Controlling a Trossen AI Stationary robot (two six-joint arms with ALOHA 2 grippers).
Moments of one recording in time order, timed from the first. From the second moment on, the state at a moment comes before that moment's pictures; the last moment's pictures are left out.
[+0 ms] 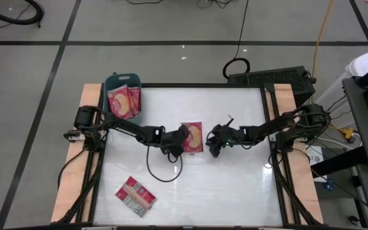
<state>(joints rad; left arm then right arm) -0.04 1.86 0.98 -0.01 -0.30 1.13 -0.02 1.56 0.43 0.41 0.10 0.60</state>
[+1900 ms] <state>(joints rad) -0.20 1.51 0.93 0.16 -0.14 1.27 0.16 1.26 0.27 0.84 0.08 0.23</state>
